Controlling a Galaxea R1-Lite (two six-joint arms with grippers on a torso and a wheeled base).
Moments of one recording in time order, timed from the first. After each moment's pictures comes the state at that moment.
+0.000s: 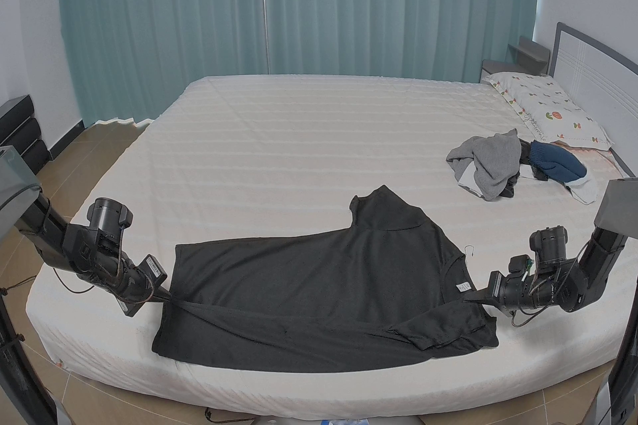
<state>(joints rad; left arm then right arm) 0.04 2.00 -0.82 -0.09 -0.24 -0.80 0.02 2.14 -0.53 -0.80 0.52 0.52</state>
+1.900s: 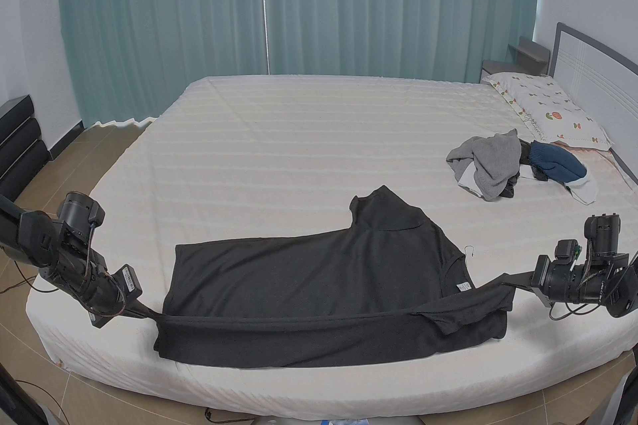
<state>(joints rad) 0.05 1.72 -0.77 0.25 -0.24 -0.63 -0.08 1.81 -0.35 -0.80 0.56 0.52</state>
